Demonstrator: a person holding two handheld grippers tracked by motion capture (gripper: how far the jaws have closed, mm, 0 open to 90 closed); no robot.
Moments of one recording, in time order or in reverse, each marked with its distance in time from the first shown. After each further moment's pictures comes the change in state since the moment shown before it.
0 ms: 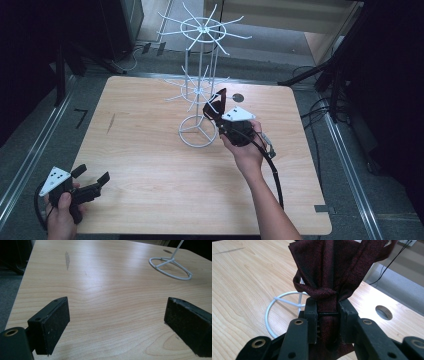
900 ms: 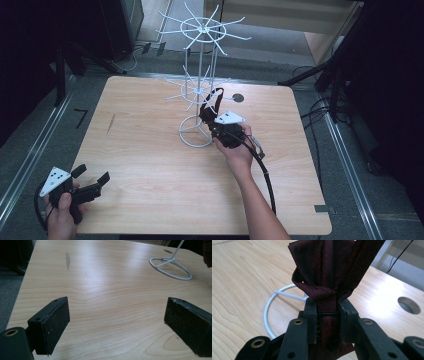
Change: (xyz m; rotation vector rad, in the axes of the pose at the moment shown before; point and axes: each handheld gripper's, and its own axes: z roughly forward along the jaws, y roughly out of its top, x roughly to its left) left arm -0.001 0.000 0.000 -0.001 0.006 0.005; right arm 0.010 -0.024 0.040 0.029 0.032 0.050
